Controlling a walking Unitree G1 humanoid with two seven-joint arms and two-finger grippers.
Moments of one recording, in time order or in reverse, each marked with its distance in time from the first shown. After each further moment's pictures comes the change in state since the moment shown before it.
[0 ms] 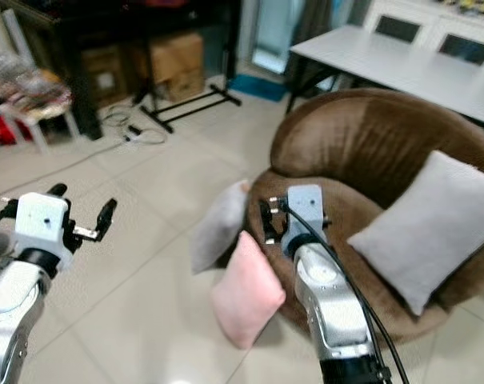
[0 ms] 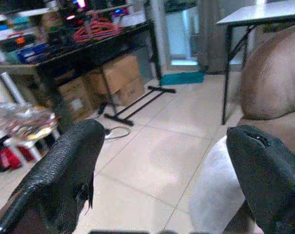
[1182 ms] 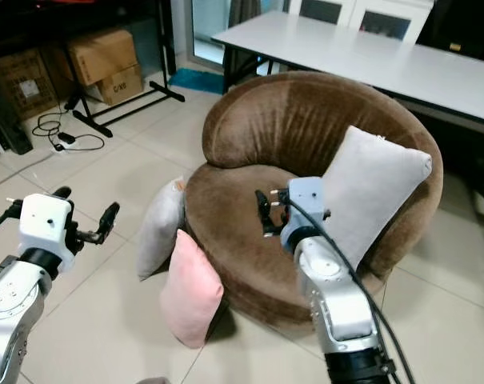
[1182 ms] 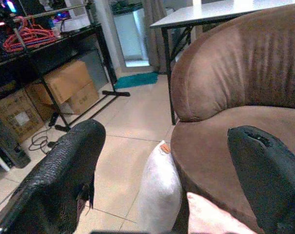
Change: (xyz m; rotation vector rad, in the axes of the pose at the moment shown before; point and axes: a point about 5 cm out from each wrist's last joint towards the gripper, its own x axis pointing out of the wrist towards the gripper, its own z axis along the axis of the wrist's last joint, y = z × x) left arm 0.001 -0.001 -0.003 -0.002 0.028 -0.029; right arm 0.002 -0.002 0.014 0.011 -0.047 0.041
